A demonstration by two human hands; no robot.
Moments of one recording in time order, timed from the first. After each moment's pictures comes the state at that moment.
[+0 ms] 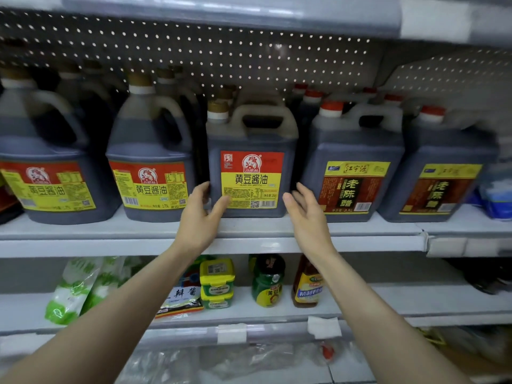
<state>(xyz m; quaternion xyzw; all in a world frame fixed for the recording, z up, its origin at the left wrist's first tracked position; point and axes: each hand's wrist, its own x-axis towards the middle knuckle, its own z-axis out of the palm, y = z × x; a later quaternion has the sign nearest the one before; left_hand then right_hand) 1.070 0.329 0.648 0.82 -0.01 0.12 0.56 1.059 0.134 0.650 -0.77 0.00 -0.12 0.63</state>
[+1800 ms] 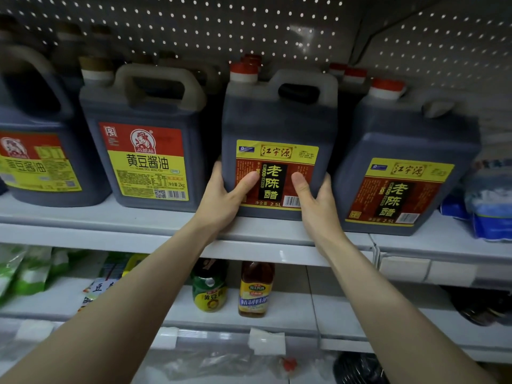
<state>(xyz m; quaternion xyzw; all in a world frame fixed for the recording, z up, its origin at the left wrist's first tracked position) 1.113 0.129 0.645 0.73 -0.05 0.12 0.67 1.117 -0.037 0.637 -0.75 -0.01 -0.13 0.64</state>
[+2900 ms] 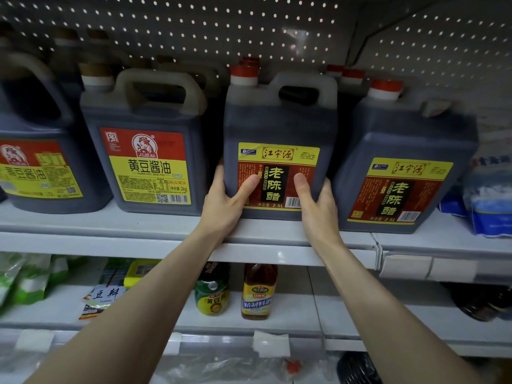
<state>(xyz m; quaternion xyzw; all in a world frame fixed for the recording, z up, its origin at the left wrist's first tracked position) 1.115 0.128 0.636 0.74 -0.06 0.13 0.66 1.113 -0.030 0.630 -0.77 0.03 -0.18 0.62</state>
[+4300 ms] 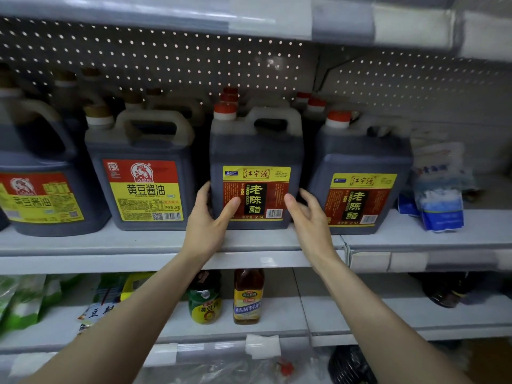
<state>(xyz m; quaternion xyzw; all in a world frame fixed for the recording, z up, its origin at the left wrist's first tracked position) 1.082 0.136 0.651 0.76 -0.05 0.13 0.63 1.073 -0.047 0.655 -0.74 0.02 -0.13 0.66</state>
